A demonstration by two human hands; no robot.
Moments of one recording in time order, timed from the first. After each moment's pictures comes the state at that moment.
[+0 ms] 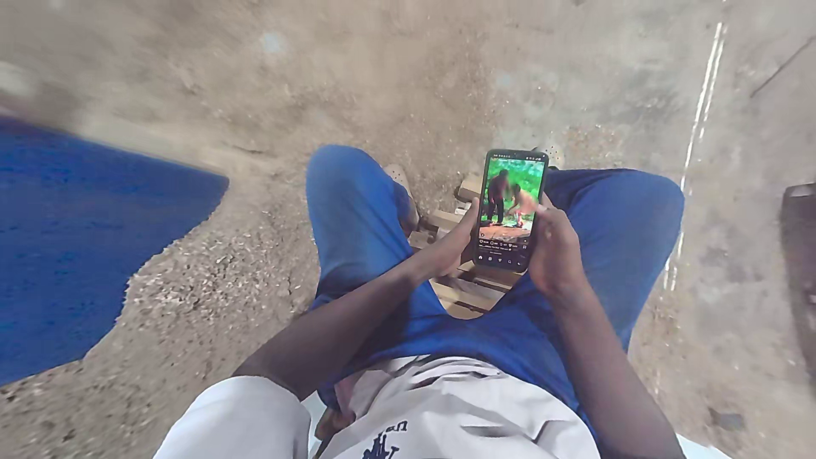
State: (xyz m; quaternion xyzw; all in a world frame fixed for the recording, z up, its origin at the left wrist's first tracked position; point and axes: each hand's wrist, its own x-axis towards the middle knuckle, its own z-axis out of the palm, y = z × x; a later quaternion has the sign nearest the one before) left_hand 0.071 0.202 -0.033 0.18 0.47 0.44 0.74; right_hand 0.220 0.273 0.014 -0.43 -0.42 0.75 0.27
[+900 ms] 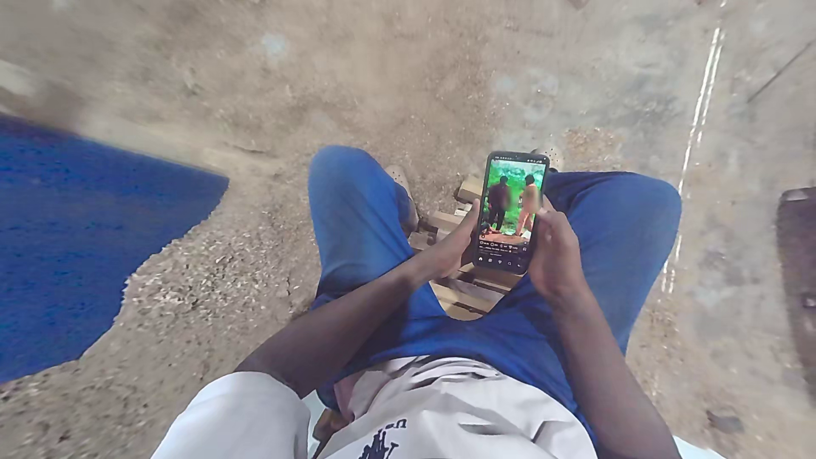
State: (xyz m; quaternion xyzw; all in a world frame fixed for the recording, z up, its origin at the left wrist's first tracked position) left_hand 0.072 0.203 -0.032 0.16 0.46 0.45 0.75; right_hand 0.220 0.272 0.016 -0.43 -0.42 0.75 0.27
